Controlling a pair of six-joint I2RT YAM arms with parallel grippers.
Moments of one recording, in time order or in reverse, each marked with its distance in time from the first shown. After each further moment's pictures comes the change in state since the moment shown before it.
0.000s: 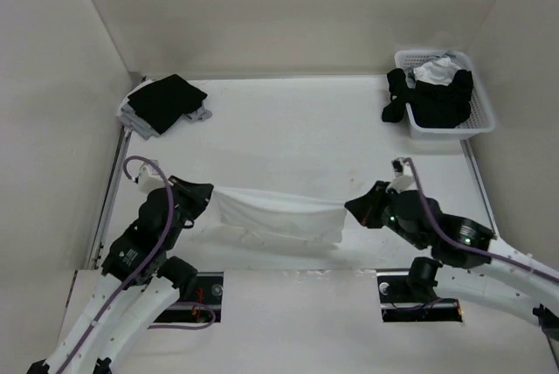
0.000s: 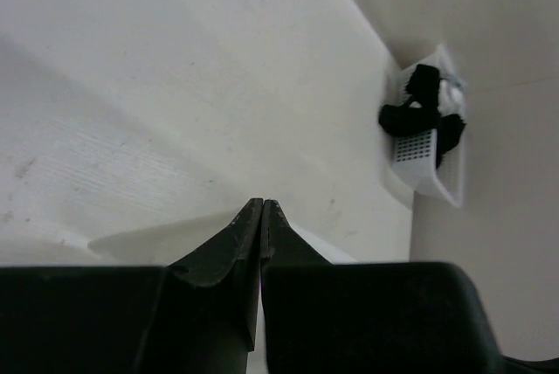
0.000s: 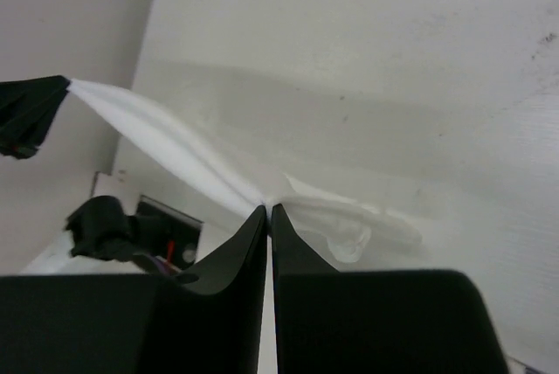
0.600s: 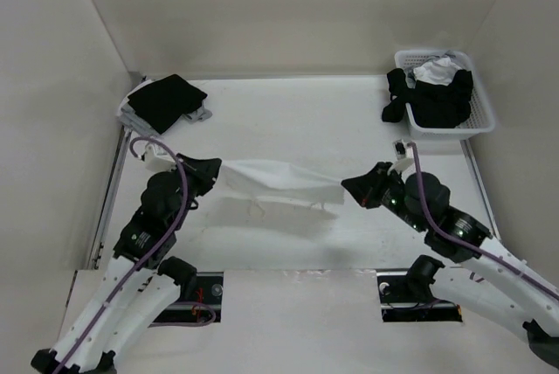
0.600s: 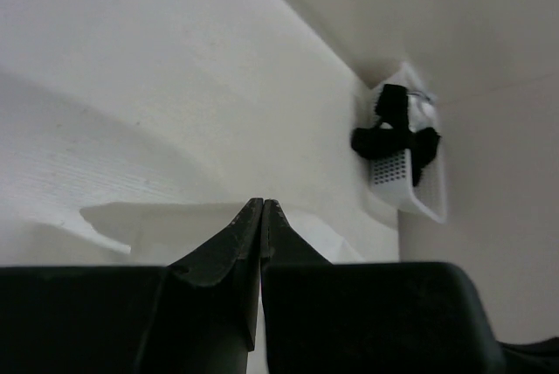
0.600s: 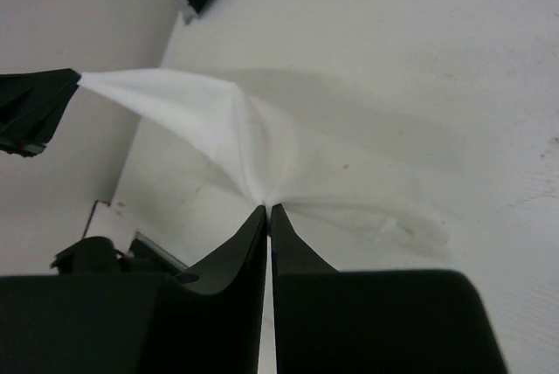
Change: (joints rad) left arm 0.085 0.222 -0.031 0.359 0.091 0.106; right arm -0.380 0.105 -0.093 0.336 -0.349 -0.209
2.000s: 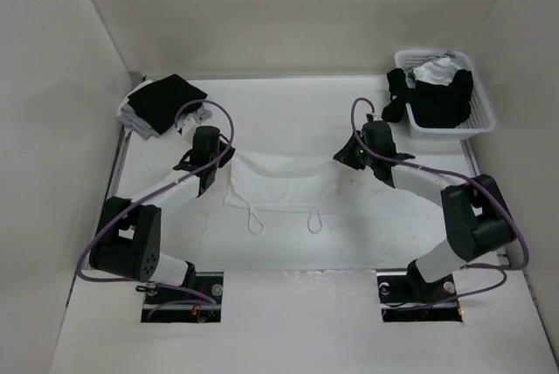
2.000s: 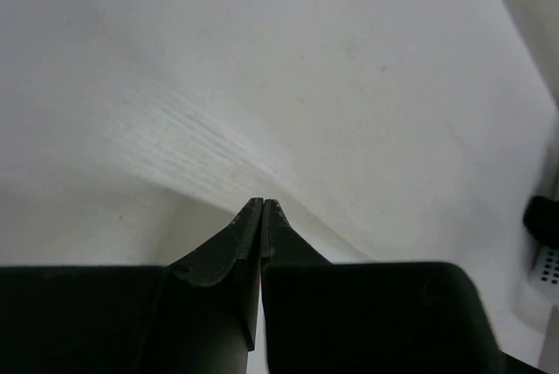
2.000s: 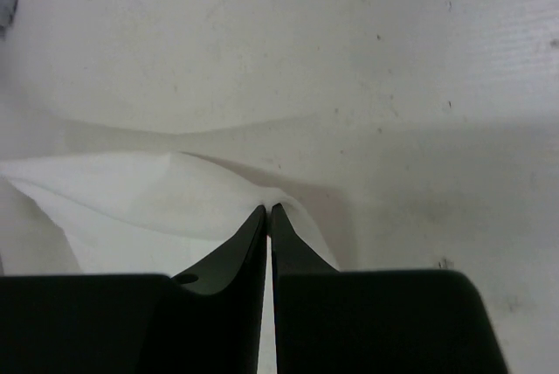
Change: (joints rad) left arm 0.158 0.845 0.032 0.467 0.031 0.029; right arm -0.411 0.845 0.071 0.410 -0.250 0.012
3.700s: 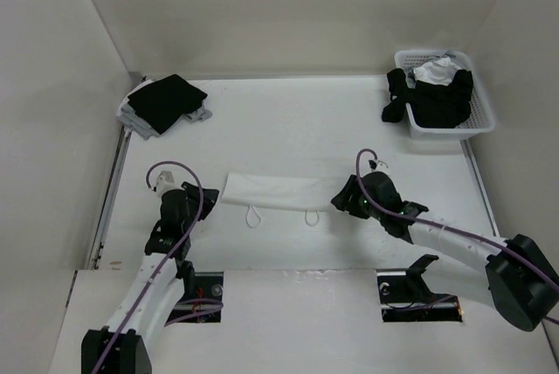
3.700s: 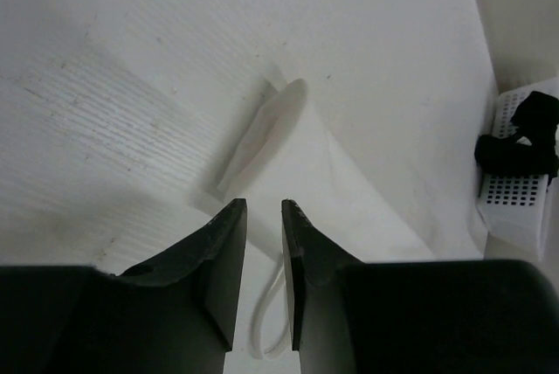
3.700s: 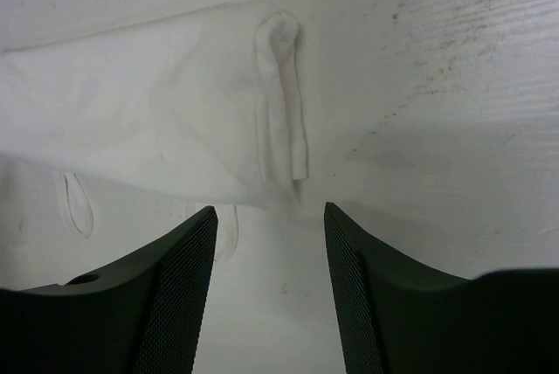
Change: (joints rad) left arm 0.180 -0.774 -0.580 -0.085 0.243 -0.048; right arm 0.264 -0.418 -0.388 -0.095 0.202 0.146
